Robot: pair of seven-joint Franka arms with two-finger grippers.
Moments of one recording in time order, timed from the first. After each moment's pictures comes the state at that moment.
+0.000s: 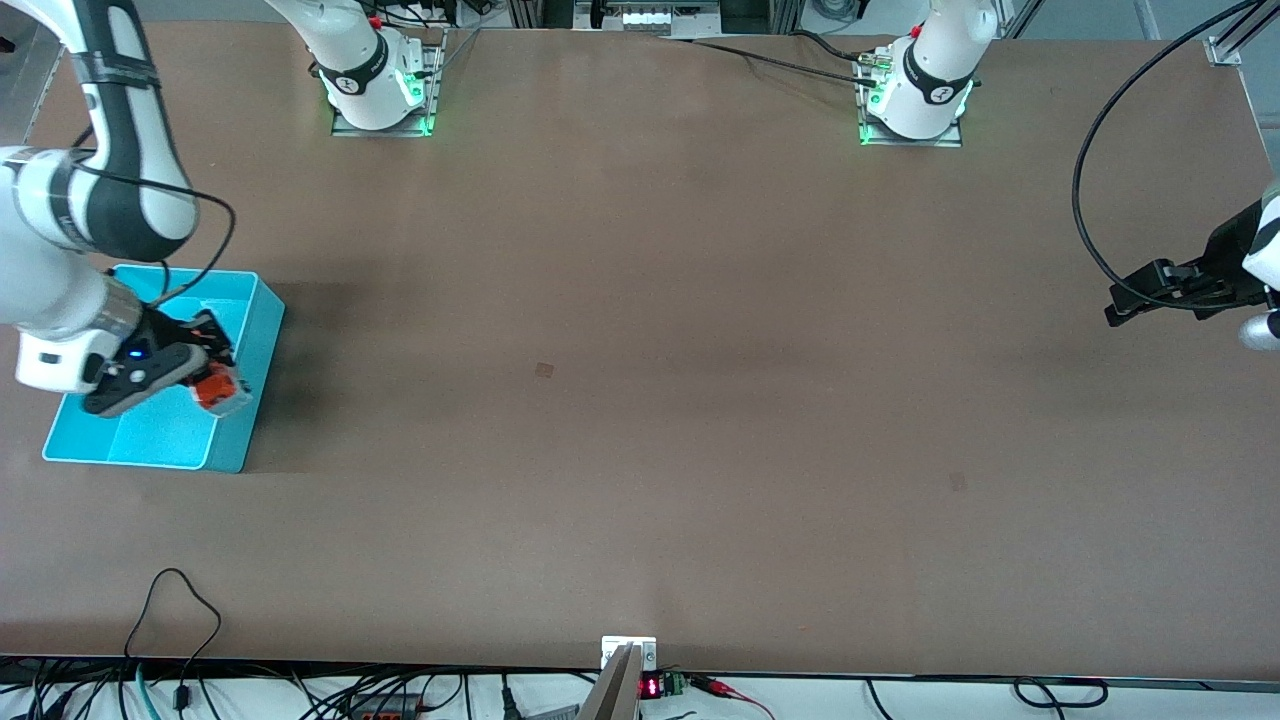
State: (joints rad) left arm 0.07 0.12 -0.04 -1.52 0.00 1.69 -0.07; right arm -0.06 0.25 -0.09 -1.89 0.01 2.17 -0.73
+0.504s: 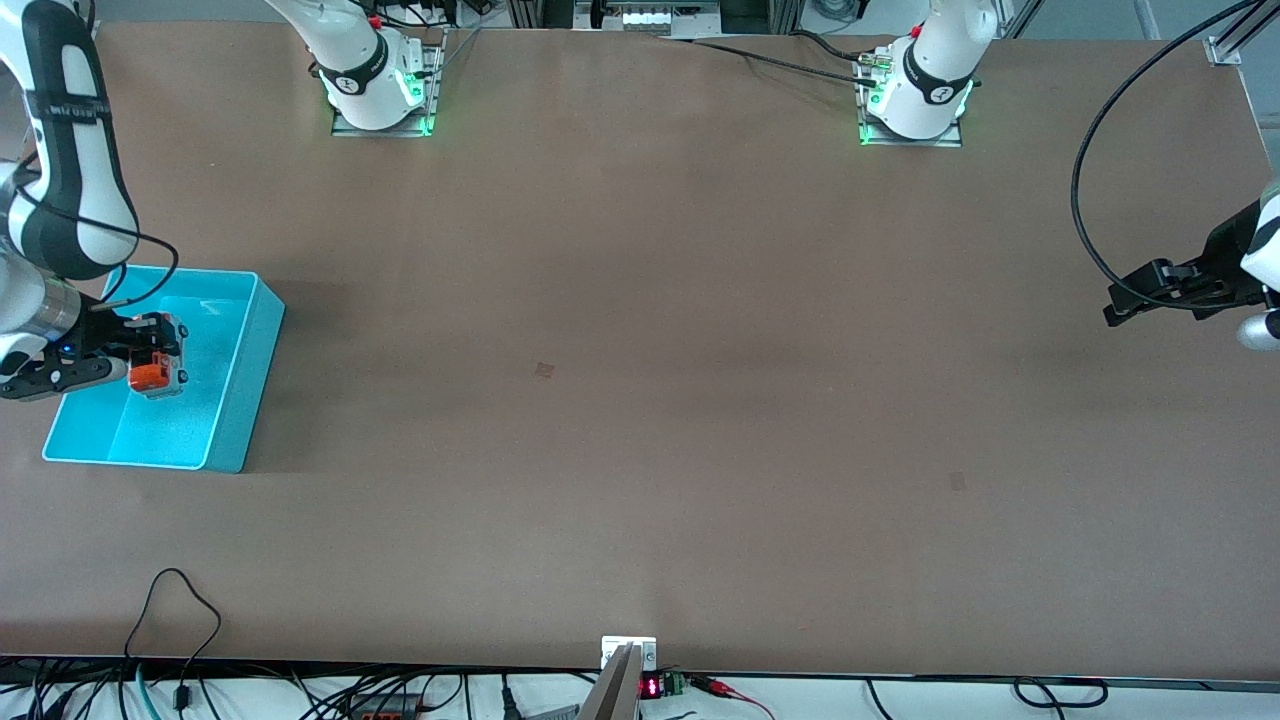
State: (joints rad) left arm 0.07 0.12 -0.04 -1.52 0.00 1.69 -0.07; right arm -0.07 0.34 -0.23 -1.91 0.01 2.20 -0.52
